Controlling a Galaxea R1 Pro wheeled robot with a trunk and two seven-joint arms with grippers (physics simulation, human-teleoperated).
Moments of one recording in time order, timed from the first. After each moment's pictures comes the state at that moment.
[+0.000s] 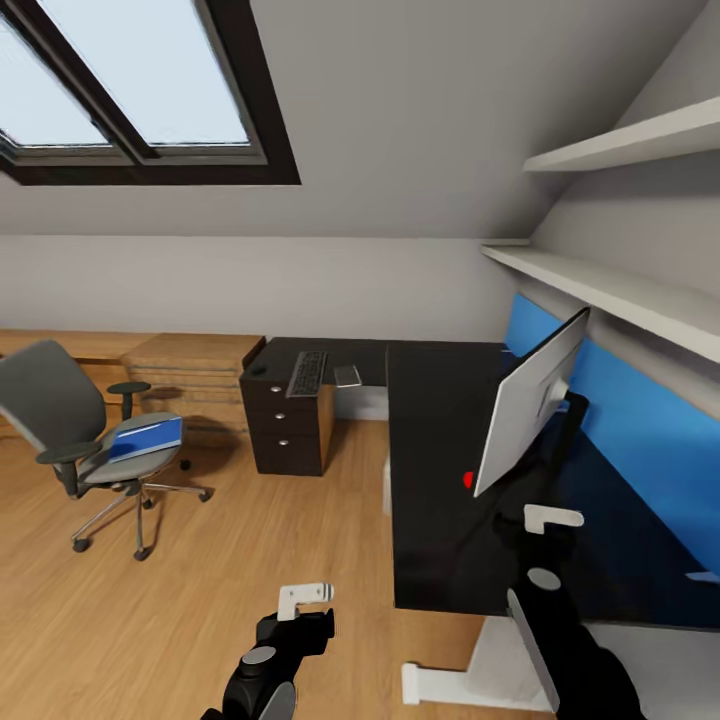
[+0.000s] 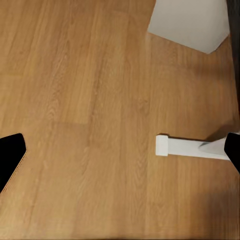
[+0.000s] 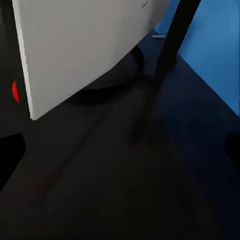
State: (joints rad) left arm -0.17 -0.03 -0.50 -1.31 0.50 0.48 0.56; right arm -0.32 0.00 0.00 -1.25 0.06 0.30 -0.41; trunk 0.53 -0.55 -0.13
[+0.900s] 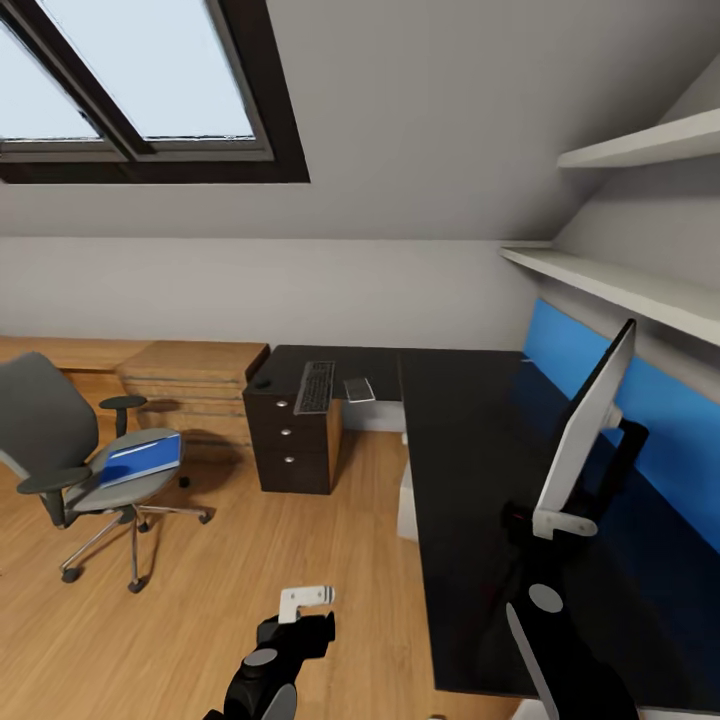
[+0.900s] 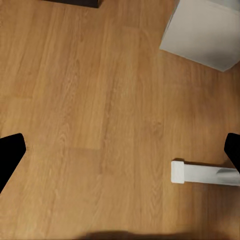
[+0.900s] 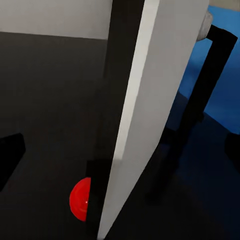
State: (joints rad) left arm -0.17 -0.03 -0.51 -1.30 0.50 0.48 0.56; right arm -0.30 0.00 0.00 -1.22 0.07 0.06 -0.50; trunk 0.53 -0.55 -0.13
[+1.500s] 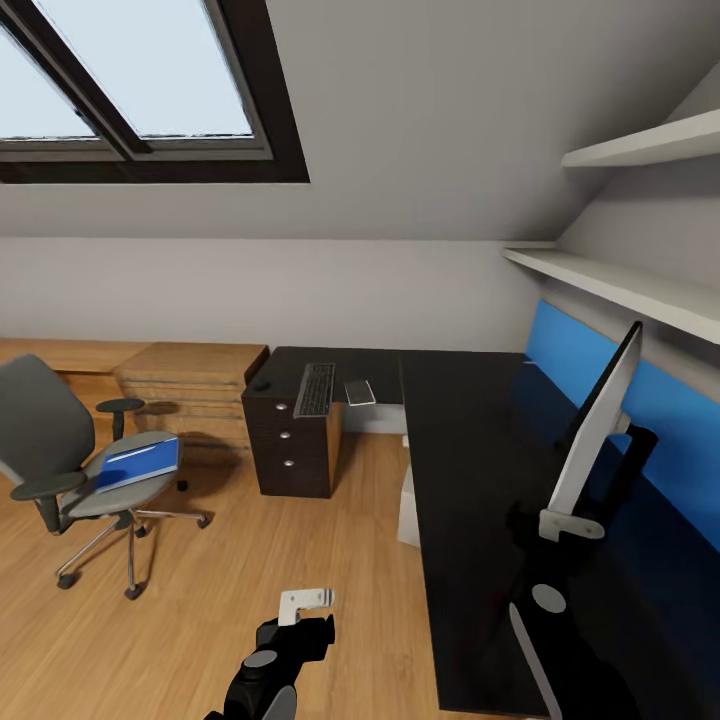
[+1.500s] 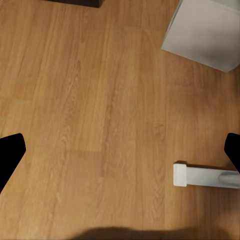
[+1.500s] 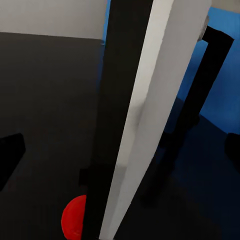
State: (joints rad) left arm -0.17 -0.03 -0.51 -1.28 0.50 0.48 0.56; right arm -0.30 0.00 -0.01 -1.22 0.07 0.06 -0.53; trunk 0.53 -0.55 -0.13
